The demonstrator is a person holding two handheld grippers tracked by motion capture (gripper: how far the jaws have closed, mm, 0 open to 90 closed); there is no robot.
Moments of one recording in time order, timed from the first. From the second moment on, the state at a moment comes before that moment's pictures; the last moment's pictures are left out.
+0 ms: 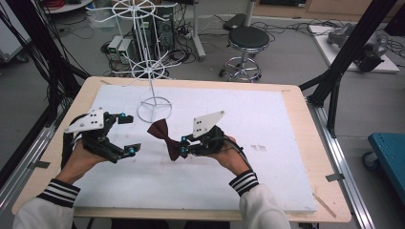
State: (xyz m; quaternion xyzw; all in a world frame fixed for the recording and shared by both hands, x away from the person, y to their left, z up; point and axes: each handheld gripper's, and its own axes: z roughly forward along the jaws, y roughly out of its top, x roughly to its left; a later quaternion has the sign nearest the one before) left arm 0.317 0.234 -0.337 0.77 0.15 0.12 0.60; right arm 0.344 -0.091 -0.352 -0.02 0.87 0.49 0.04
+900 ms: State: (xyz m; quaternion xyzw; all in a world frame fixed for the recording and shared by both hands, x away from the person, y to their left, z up) left arm 0.326 0.200 -0.330 0.79 0.11 0.07 0.59; right arm 0.338 -0.086 -0.351 -0.06 0.86 0.50 0.05
